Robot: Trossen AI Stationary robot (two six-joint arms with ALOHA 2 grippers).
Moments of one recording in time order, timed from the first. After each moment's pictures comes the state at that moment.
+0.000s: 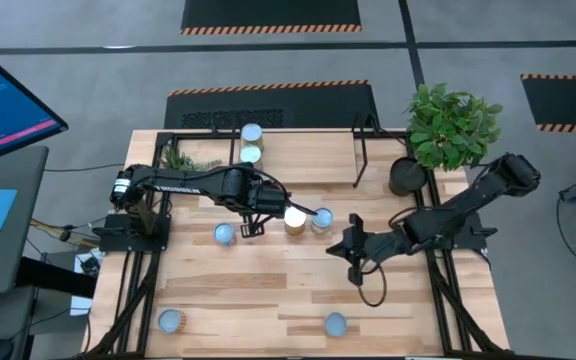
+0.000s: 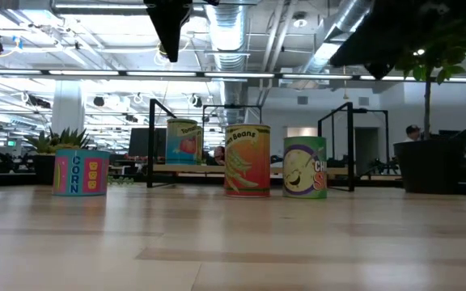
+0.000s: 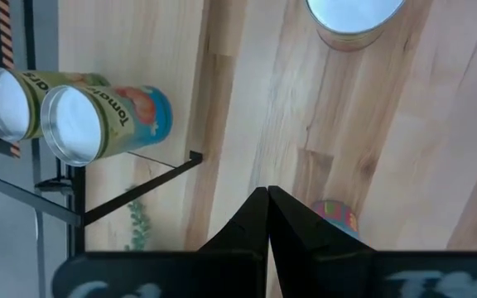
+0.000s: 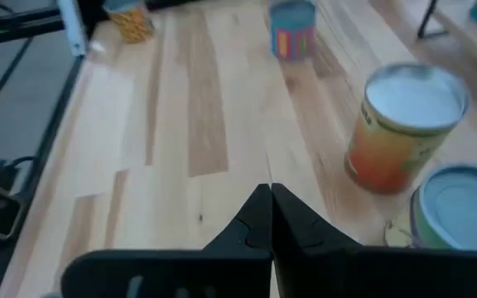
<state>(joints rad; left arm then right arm) -0.09 1.83 1.87 -1.55 -0.36 -0.27 0.46 1.25 0.70 -0.01 0.40 0.43</state>
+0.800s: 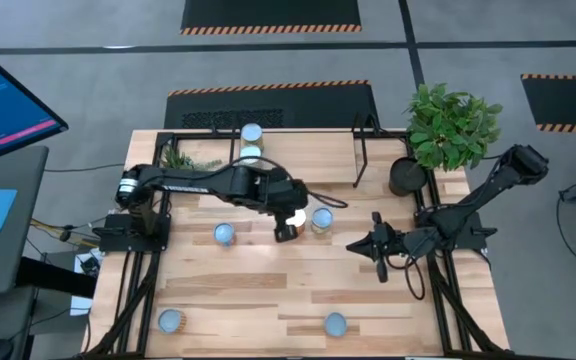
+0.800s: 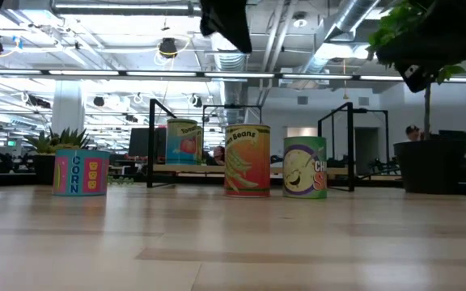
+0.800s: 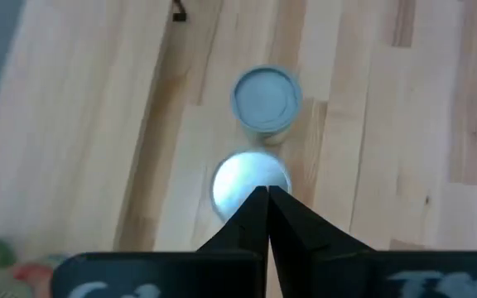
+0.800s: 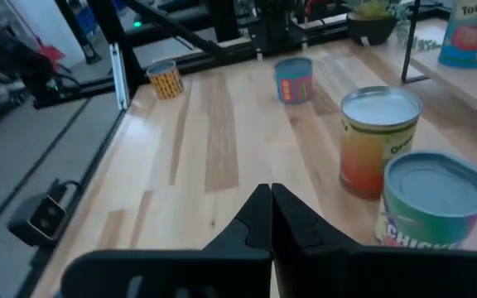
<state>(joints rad) -0.05 1.87 1.86 -1.06 -0.20 -0.17 0.59 0.96 0.35 0.28 0.55 0.44</state>
